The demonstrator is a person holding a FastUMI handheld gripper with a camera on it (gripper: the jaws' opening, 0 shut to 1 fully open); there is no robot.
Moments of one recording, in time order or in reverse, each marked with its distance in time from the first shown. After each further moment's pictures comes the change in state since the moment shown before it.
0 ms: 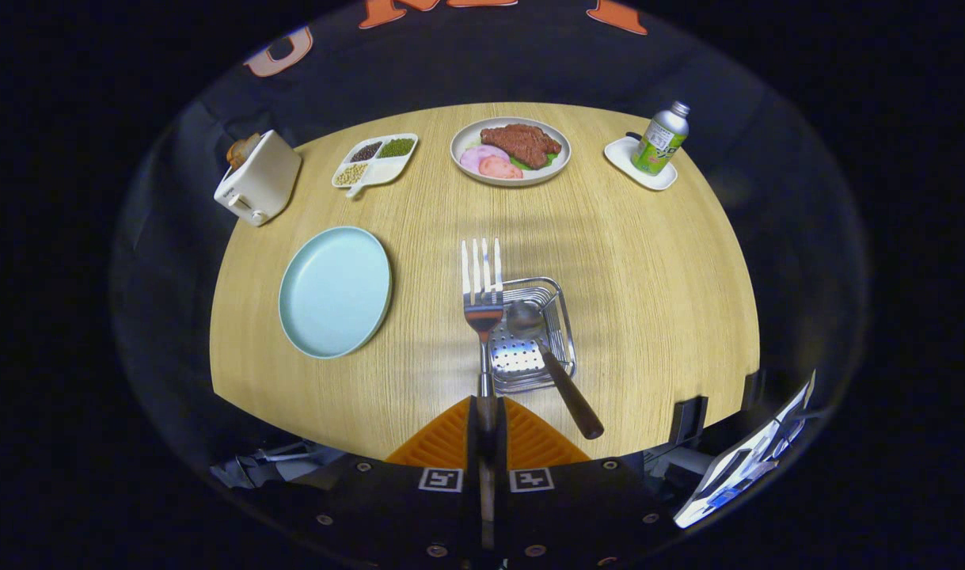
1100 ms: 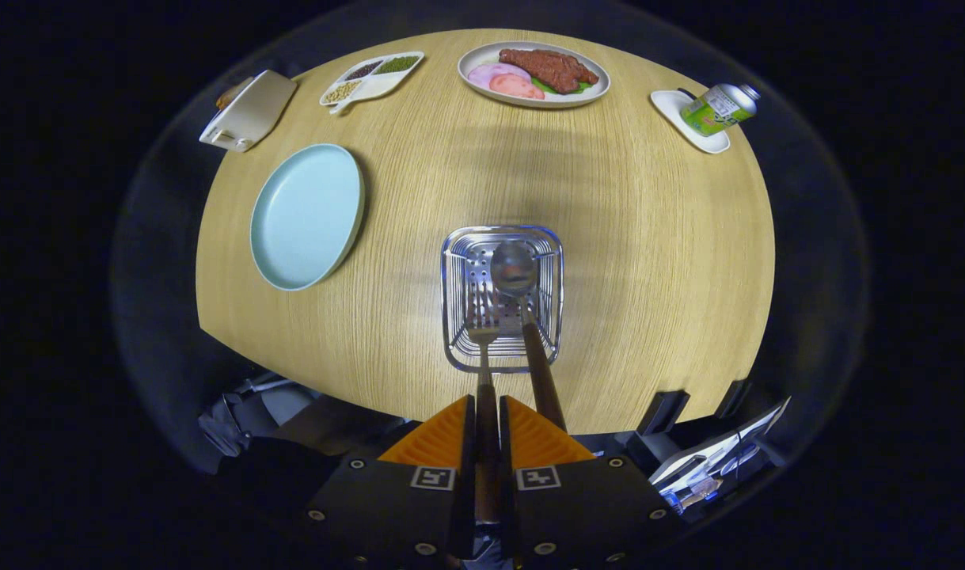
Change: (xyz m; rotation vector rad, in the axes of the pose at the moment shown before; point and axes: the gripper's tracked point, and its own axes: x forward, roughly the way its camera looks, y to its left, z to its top) arm 0.017 -0.021 -0.001 -0.118 0.287 0.045
